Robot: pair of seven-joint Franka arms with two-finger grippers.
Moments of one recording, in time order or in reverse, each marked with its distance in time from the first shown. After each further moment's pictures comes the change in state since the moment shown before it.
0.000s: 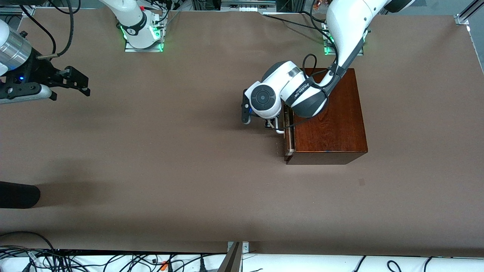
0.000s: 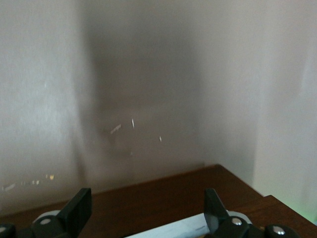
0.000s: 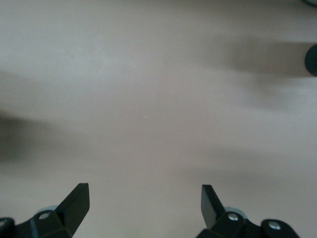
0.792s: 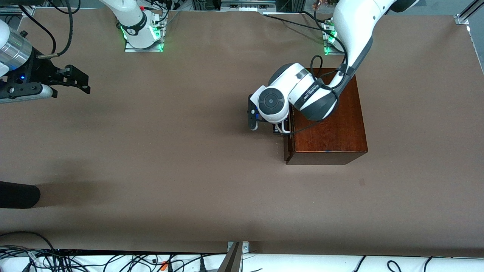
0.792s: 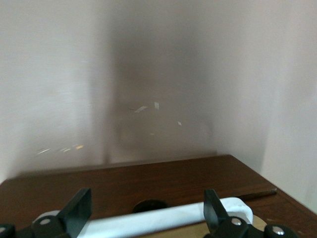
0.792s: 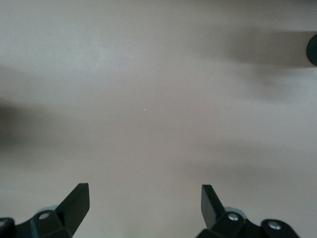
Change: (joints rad) left arm 0.031 -0.030 -0.004 0.057 0.012 -0.015 -0.116; right arm -0.004 0.000 -0.006 0.000 0.000 -0.015 0.005
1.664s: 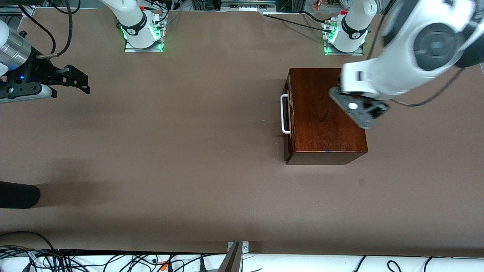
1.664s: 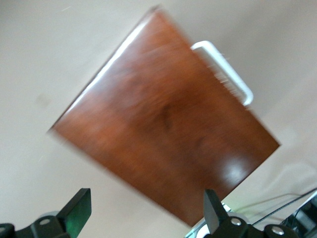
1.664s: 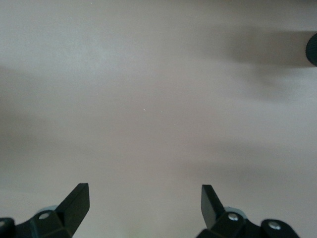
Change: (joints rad) left arm 0.315 -0.372 0.109 0.095 -0.116 -0.370 -0.296; right arm -0.001 0.000 -0.001 0.001 0.000 0.000 0.001
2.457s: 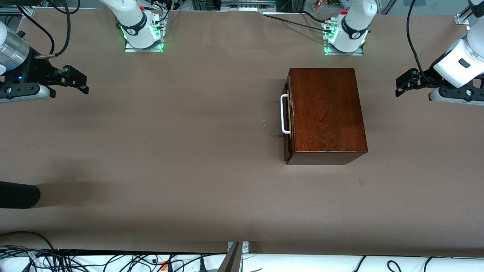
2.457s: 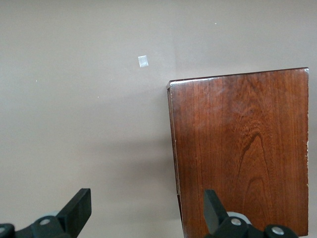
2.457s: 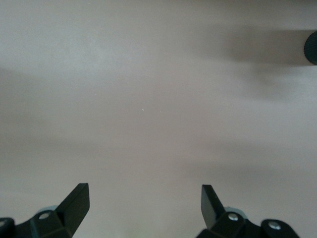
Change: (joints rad) left arm -0.041 -0.297 0.294 -0.348 -0.072 0.254 -0.418; right arm -0.002 0.000 -0.004 0.000 0.000 0.000 0.001
